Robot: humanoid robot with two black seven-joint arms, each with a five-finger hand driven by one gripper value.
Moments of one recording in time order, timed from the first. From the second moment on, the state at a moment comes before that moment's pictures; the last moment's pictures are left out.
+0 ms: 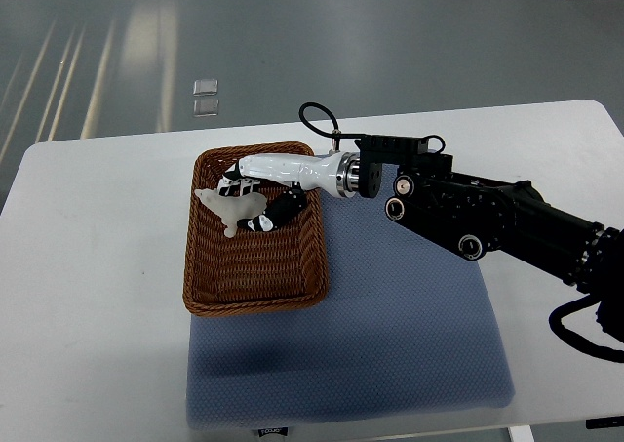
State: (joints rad) left arm 0.04 0.00 -0.16 -0.16 0.04 -0.02 0.09; right arm 0.98 -0.02 0.41 0.84 -1.49 0.25 0.33
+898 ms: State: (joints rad) left arm 0.04 0.00 -0.16 -0.16 0.04 -0.02 0.09; right arm 0.98 -0.08 0.52 0.81 -1.22 0.27 0.32
